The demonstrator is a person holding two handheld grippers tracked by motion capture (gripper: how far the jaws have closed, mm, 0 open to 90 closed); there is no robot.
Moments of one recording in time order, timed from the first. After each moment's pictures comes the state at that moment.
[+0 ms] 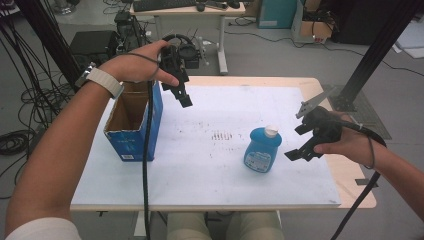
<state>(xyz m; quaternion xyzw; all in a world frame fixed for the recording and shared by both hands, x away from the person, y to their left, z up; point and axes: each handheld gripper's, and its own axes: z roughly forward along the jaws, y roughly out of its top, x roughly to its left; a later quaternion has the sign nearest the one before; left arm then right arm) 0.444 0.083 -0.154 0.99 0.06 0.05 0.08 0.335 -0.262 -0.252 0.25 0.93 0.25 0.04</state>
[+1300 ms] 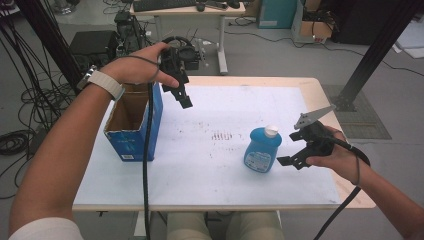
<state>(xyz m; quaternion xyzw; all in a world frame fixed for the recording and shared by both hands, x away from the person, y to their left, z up) 0.445 0.085 -0.160 0.99 0.06 0.05 0.09 0.329 -0.267 -0.299 0.28 0.90 0.32 0.08</state>
